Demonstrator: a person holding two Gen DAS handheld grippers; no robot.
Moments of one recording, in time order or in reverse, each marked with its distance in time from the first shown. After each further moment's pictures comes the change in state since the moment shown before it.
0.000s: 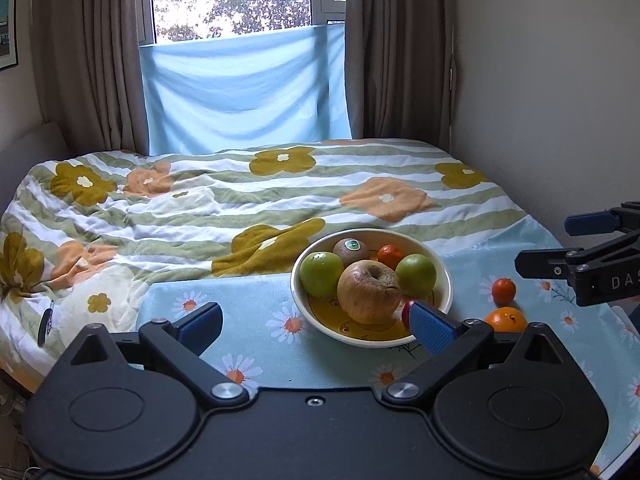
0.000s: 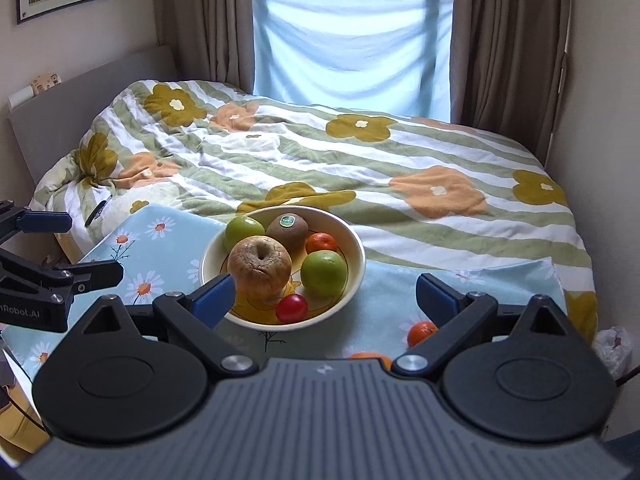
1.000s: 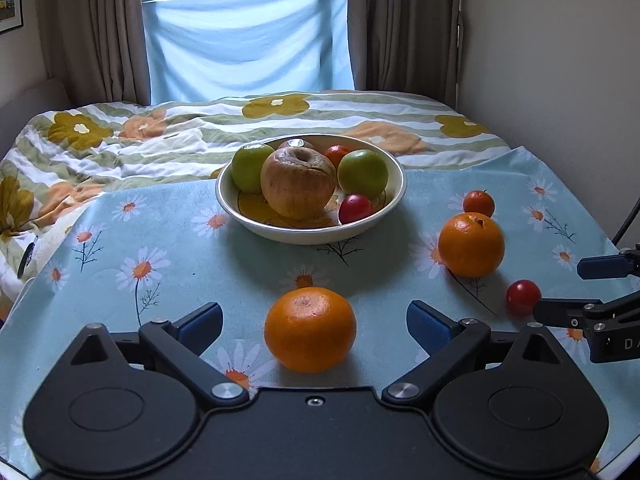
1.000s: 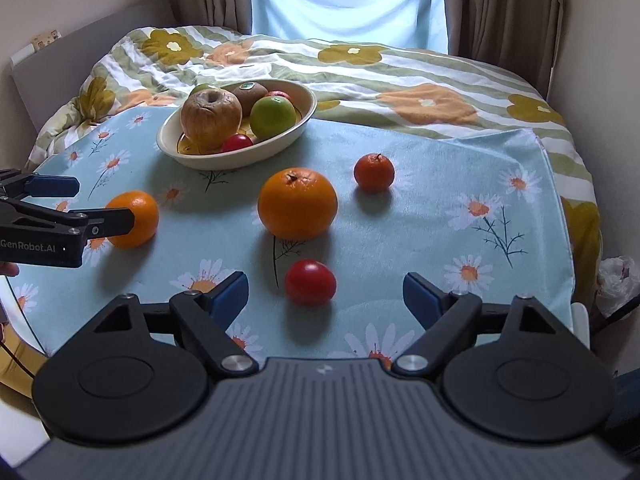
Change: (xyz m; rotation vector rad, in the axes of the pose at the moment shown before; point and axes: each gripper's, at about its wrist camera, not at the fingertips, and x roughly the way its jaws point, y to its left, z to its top) left arm 0.046 -0.090 -0.084 -0.044 0.112 0.052; right arm 0.016 -0.070 -0.130 0.011 0.151 0.050
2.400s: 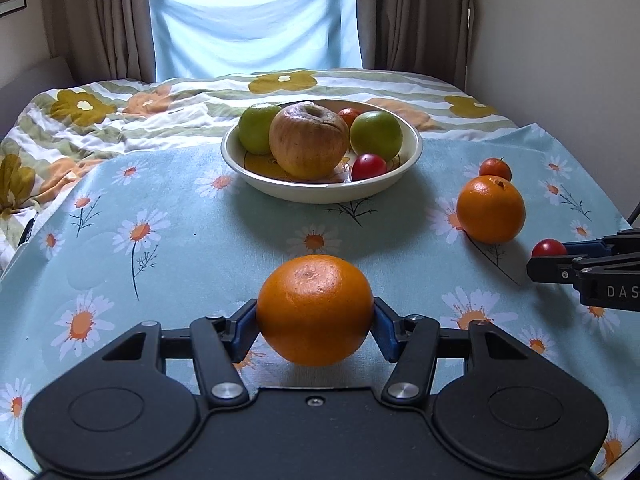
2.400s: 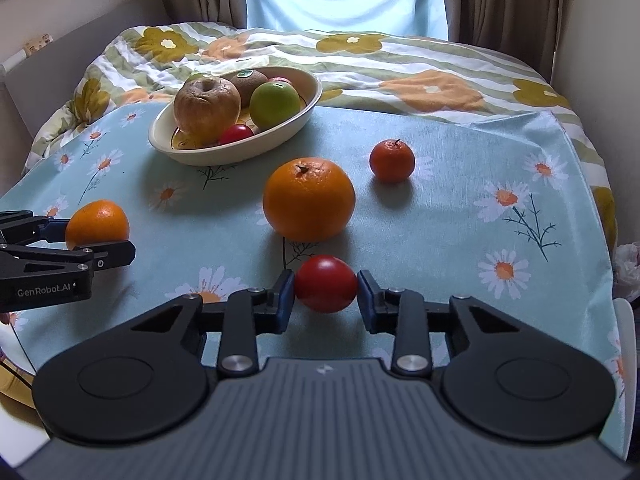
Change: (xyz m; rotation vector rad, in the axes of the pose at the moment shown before) left arm 0.010 0.003 -0.018 -0.019 0.054 0.014; right arm 0.025 0.009 0.004 0.029 0.018 0.011
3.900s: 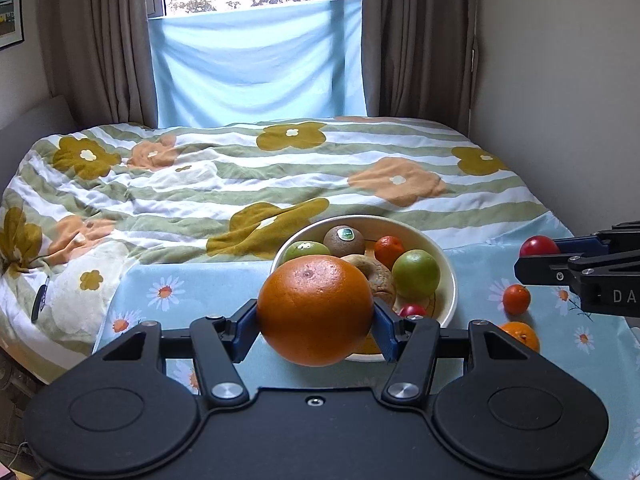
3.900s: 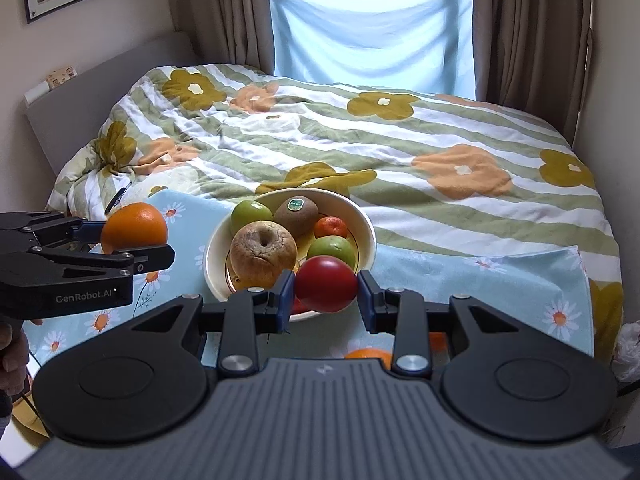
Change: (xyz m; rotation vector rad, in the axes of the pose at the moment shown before) left arm -0.007 0.054 0.115 0.024 -0.079 -0.015; right arm -0.025 0.046 0.134 -0.038 -0.092 0.046
